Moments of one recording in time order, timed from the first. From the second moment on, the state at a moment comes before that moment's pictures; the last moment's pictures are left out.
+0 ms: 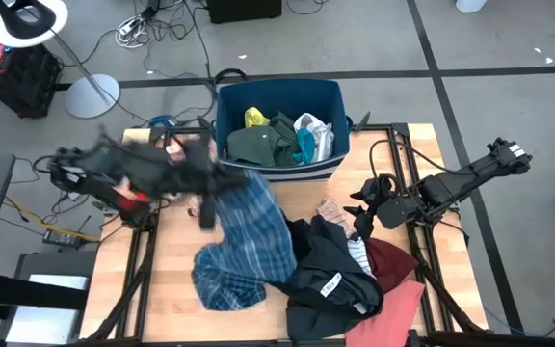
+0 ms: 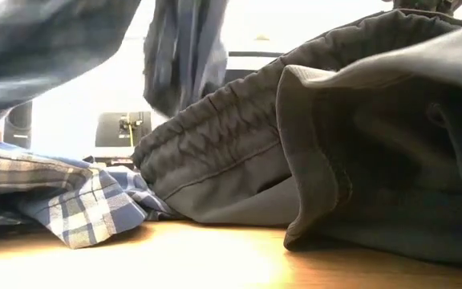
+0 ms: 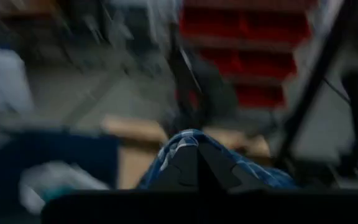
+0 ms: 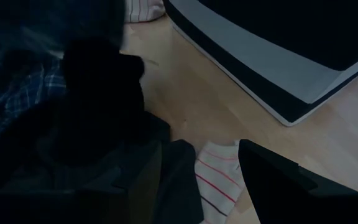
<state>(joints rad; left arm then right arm) -0.30 1.35 1.89 -0.71 -0.46 -0.16 0.43 0.94 0.84 -0.77 0.64 0.82</state>
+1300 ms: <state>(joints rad) 0.43 1.85 2.34 -0.96 -0.30 0.05 0.43 0.94 0.84 -0.78 0.67 0.77</state>
